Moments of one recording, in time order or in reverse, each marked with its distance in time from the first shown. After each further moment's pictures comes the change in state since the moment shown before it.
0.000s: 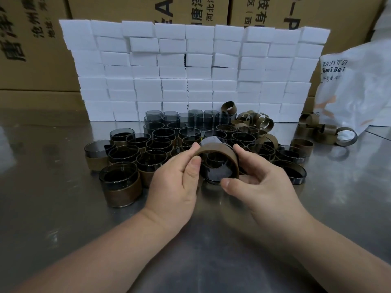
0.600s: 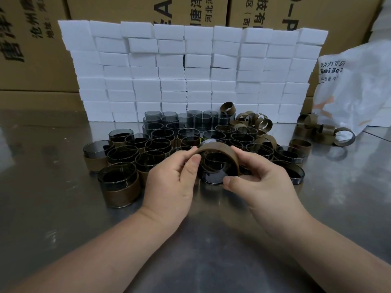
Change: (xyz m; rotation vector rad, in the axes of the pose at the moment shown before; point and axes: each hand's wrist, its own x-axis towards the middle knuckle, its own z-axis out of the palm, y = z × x) left_hand 0.001 0.003 0.000 0.016 0.076 -0.058; right_hand 0.003 -0.001 -0.001 -0.020 0.037 -0.043
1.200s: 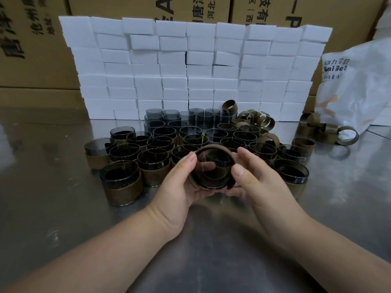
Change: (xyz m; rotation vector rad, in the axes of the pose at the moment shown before) left_hand -0.003 -0.001 0.004 -0.818 -0.276 -0.509; right_hand 0.000 0.012 0.002 -0.017 -0.054 0.065
